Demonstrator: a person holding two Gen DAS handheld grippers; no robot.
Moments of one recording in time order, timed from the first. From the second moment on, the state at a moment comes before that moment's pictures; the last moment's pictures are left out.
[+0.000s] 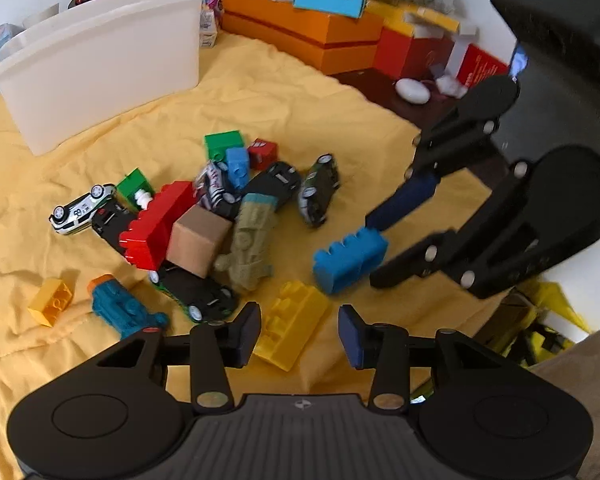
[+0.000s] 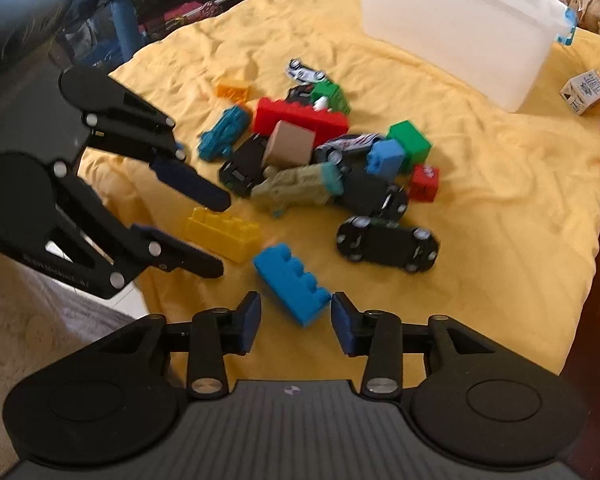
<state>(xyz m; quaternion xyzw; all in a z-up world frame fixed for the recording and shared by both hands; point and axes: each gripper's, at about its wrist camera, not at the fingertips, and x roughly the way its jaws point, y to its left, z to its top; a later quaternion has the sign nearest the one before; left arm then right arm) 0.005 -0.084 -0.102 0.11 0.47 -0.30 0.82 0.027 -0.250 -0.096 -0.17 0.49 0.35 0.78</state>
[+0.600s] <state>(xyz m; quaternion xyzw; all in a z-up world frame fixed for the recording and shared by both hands) 0.050 -0.075 -0.041 0.10 0.42 -0.26 0.86 0.055 -0.272 -0.056 -0.13 0.42 0.33 0.84</state>
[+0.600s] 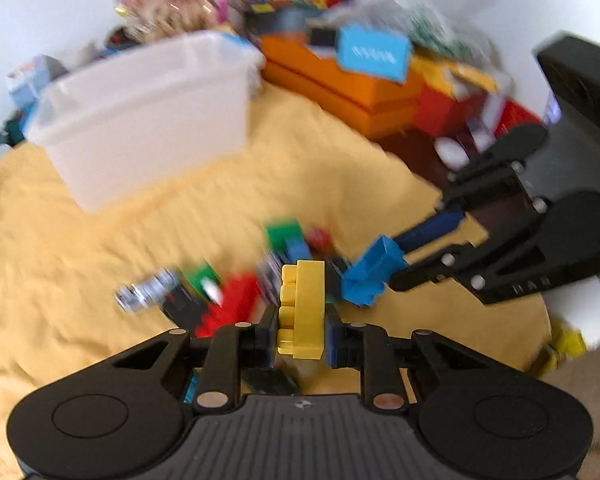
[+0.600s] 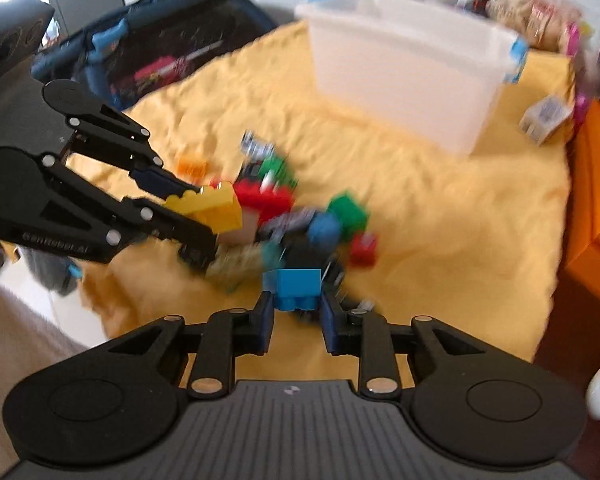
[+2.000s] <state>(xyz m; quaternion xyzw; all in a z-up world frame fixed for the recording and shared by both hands) 0.234 -0.001 0.034 0.03 0.32 -0.15 0.93 0.232 -0.229 0.020 -0.05 0.32 0.11 0.94</state>
